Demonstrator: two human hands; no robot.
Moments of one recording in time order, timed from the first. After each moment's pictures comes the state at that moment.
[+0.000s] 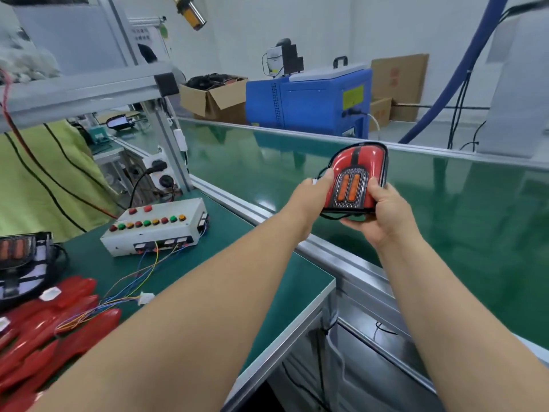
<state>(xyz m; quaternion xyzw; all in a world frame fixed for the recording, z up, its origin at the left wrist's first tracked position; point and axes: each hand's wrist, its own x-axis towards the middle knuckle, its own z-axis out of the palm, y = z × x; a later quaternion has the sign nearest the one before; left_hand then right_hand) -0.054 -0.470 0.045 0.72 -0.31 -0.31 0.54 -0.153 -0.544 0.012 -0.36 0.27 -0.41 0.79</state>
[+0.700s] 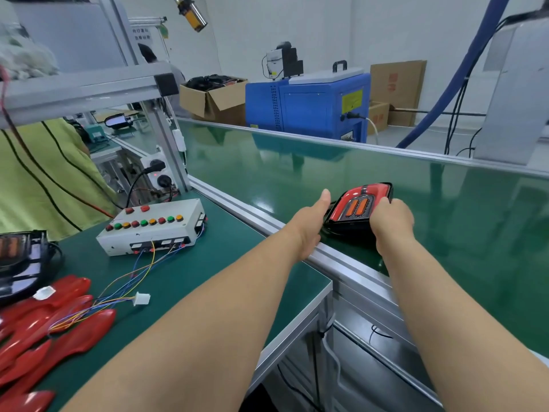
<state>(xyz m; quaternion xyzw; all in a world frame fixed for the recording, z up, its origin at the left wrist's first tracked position) -0.061 -0.463 0.015 0.67 -0.25 -0.44 0.55 -0.152 -0.568 -0.003 -0.58 0.57 -0.35 0.47</state>
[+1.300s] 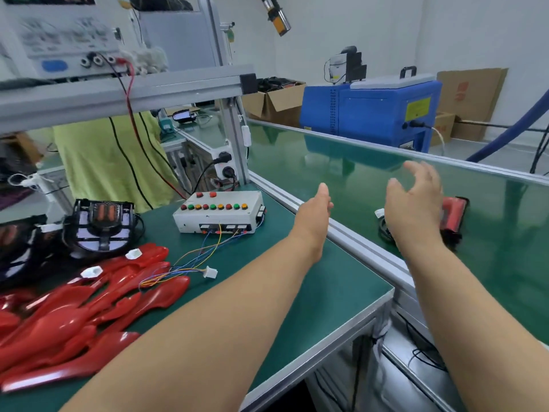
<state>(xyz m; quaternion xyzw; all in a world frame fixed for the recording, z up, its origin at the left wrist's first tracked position) -0.021 -0.379 0.034 0.67 -0.17 -0.27 0.67 -0.117 -0.483 0.049 -0.73 0.36 -0.46 0.36</state>
